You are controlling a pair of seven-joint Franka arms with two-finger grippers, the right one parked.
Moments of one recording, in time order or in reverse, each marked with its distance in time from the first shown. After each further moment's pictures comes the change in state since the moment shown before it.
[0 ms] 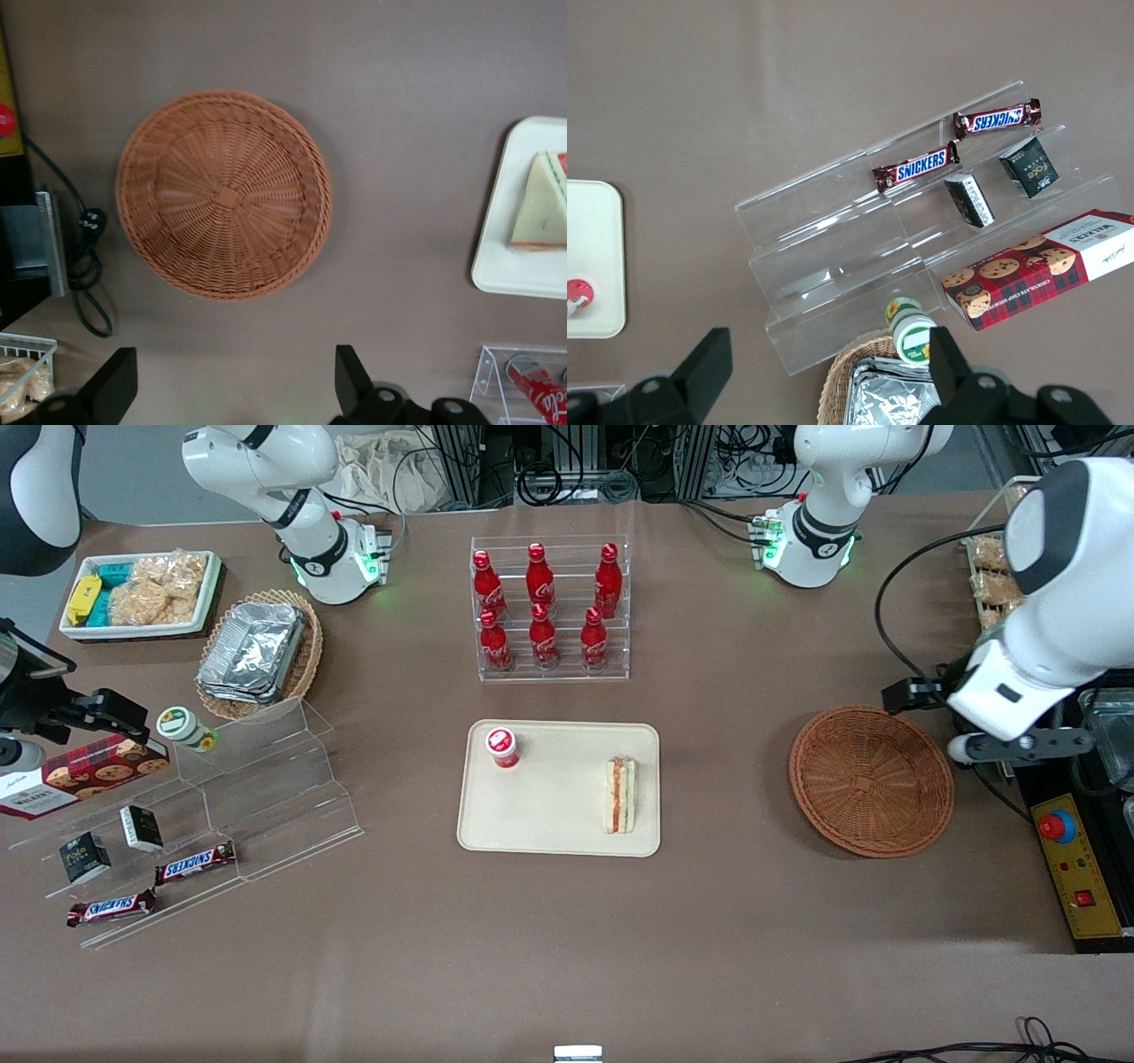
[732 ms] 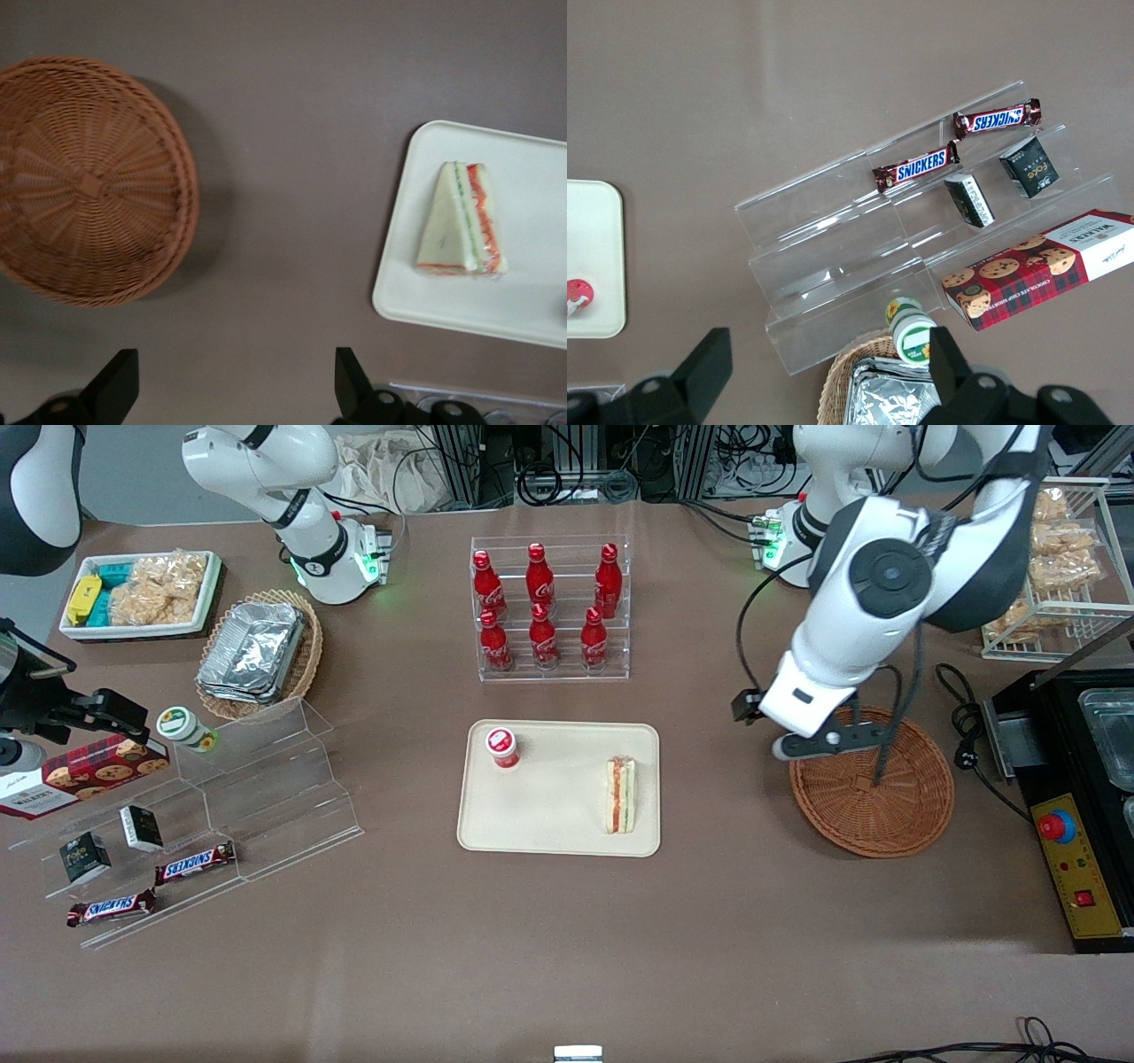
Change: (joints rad) arm -0.276 0.001 -0.011 -0.171 0.001 0.210 -0.350
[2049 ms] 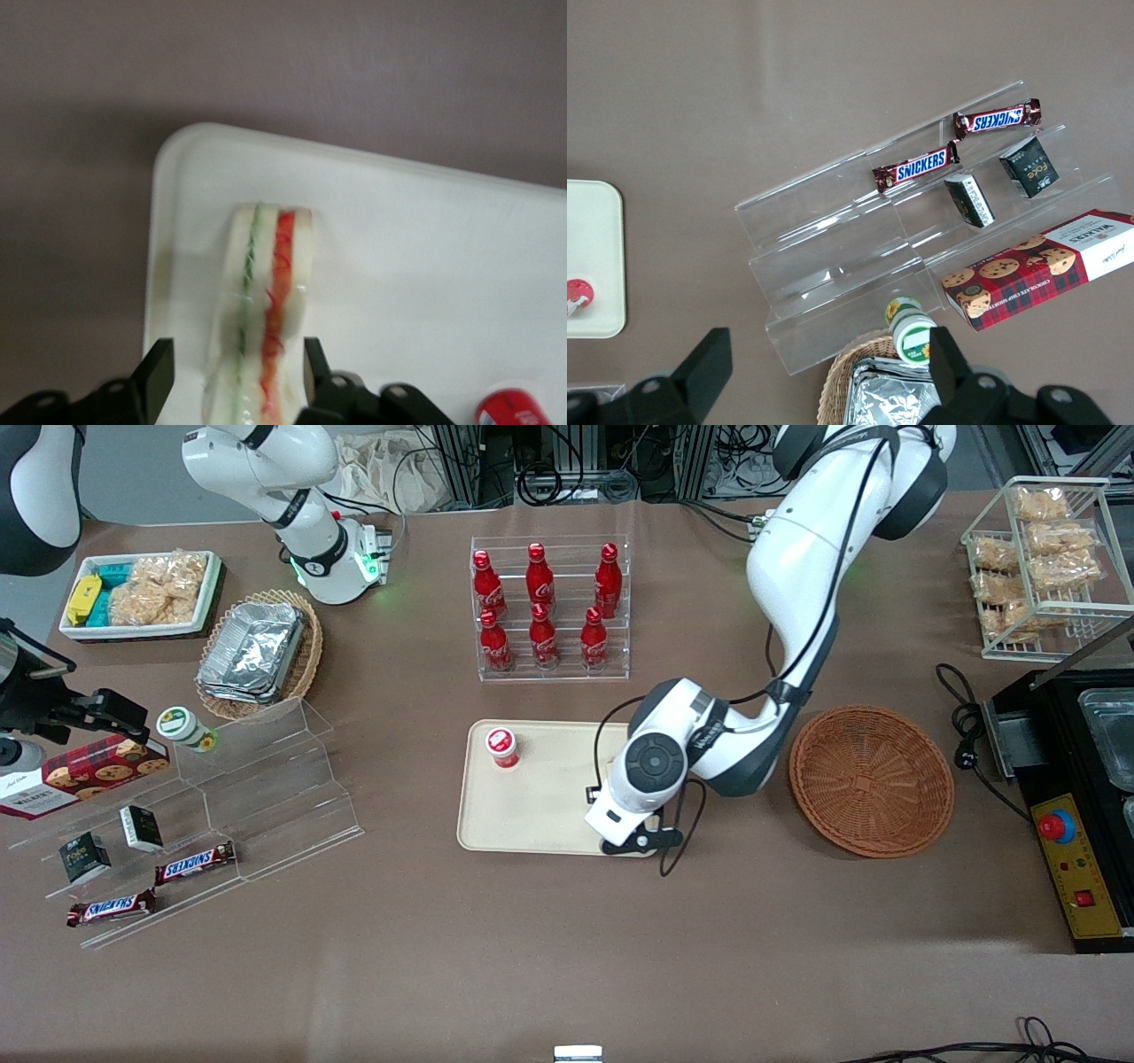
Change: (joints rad) arm -0.254 0.733 -0.010 0.544 0.019 0.163 -0.249
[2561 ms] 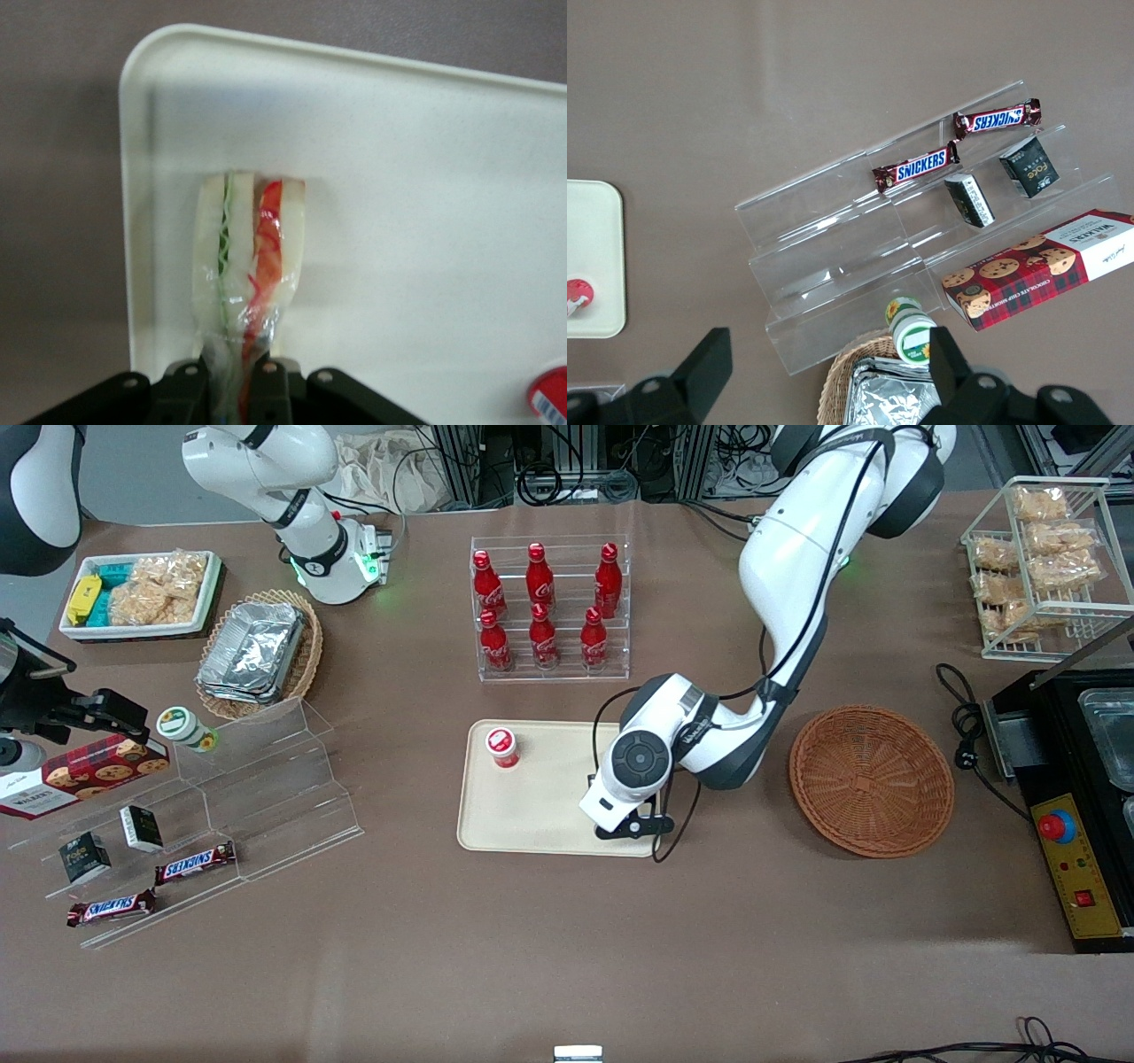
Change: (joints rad) arm -0.040 0.034 -0.015 -0.055 0.000 0.003 0.002
